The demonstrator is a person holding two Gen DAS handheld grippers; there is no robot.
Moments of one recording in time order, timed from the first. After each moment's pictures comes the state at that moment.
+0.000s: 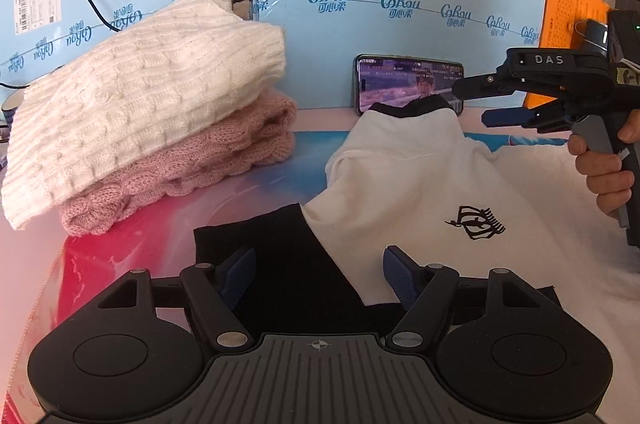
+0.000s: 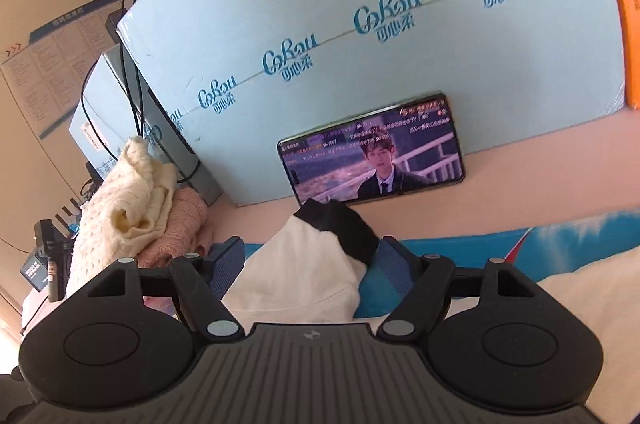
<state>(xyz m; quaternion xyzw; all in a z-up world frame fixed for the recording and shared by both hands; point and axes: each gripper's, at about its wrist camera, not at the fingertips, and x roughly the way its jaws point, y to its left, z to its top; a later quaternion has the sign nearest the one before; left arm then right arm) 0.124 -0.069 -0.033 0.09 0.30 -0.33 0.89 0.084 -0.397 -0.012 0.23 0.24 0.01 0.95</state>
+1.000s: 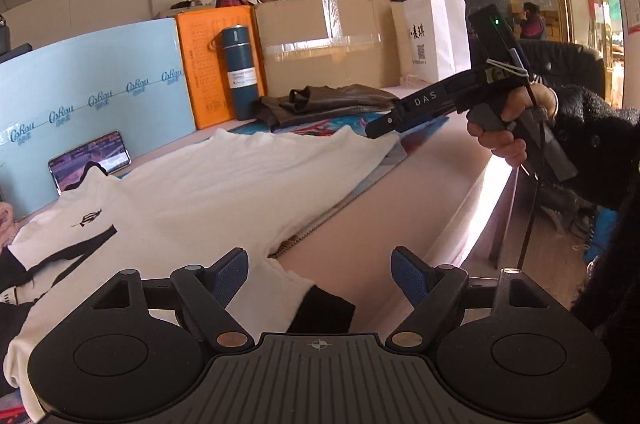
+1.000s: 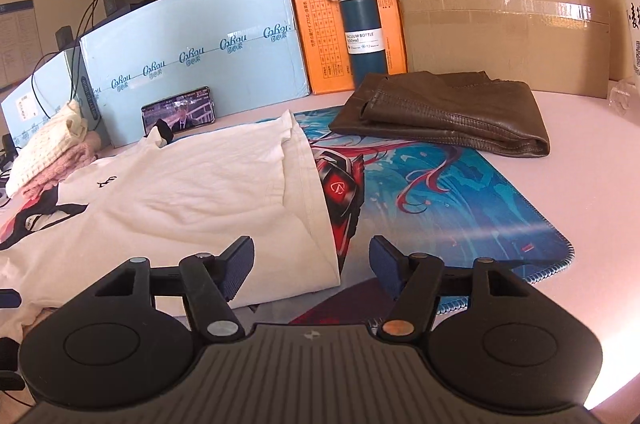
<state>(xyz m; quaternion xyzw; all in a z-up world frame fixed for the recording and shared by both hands) -0.160 -0.055 -0.051 0.23 0.12 -0.61 0.75 -0.307 -0.388 -0.044 0.15 0.21 -0.22 0.94</state>
